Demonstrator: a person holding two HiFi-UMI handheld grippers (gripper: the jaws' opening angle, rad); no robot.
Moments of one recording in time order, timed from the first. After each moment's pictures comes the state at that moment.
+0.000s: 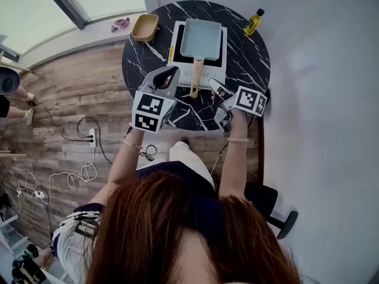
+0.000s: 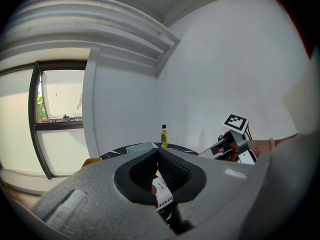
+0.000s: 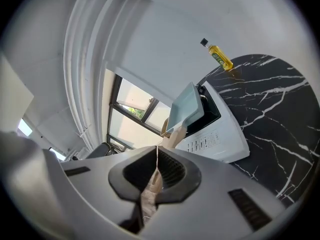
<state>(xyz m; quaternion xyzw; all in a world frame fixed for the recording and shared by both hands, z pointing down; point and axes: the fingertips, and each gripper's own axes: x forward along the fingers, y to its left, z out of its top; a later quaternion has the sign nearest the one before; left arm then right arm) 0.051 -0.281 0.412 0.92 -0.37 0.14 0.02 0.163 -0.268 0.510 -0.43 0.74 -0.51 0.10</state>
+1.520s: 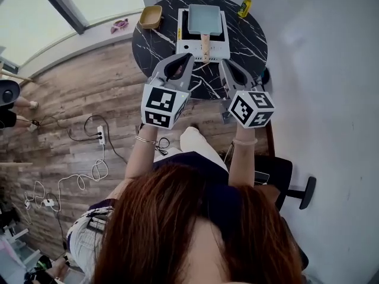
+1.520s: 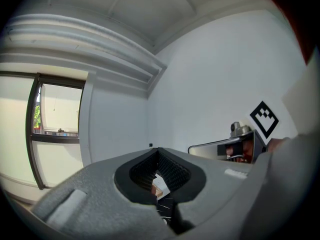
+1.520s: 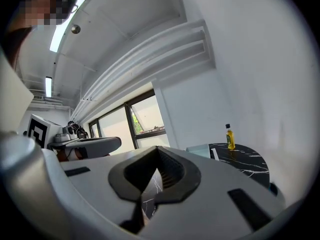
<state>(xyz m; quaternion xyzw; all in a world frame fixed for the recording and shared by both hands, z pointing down) 0.006 -0.144 0.327 0.94 -0.34 0.05 -0.02 0.094 -0.126 0.358 -0.60 0.79 -0.14 0.05</state>
